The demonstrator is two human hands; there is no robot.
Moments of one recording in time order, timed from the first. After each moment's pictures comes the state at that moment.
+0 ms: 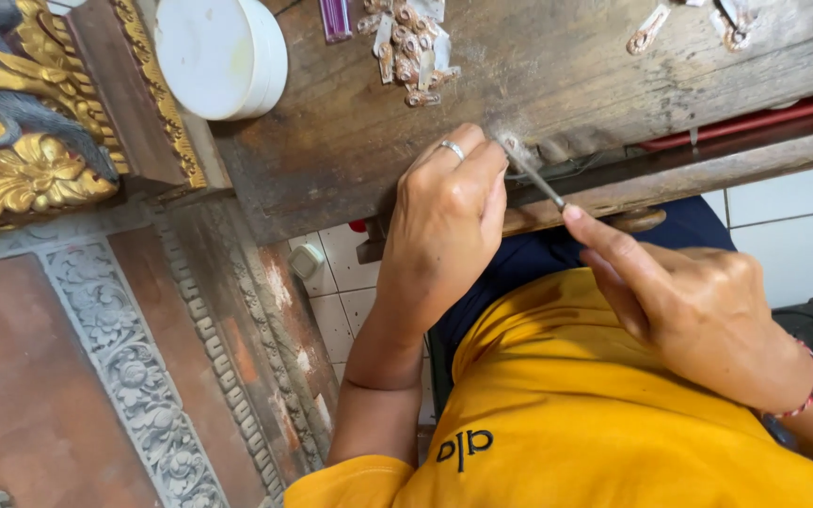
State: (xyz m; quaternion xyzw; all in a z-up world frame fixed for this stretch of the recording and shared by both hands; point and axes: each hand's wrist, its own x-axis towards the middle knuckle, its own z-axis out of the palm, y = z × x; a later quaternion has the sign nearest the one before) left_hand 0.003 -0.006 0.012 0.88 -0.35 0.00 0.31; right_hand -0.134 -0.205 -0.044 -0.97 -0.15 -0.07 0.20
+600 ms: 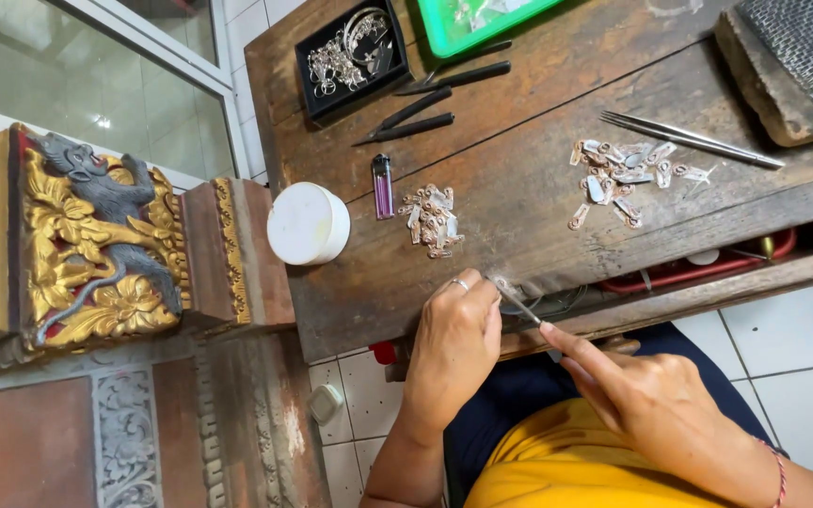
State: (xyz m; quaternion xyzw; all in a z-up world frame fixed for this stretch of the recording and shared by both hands) left_hand 0.000 -0.007 0.003 0.92 -0.31 -0.03 0.26; right_hand -0.127 -0.200 -0.075 -0.96 -0.11 -0.07 0.24
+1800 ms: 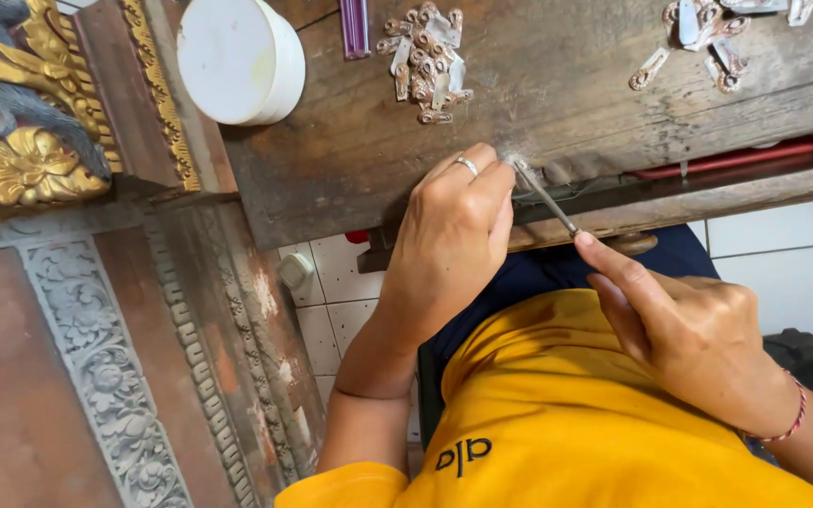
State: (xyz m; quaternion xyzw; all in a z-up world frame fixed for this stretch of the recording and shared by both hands) left_hand 0.000 -0.005 0.005 0.89 -0.34 -0.01 0.30; right_hand -0.147 -0.210 -0.057 -0.97 -0.13 -0.08 0.18
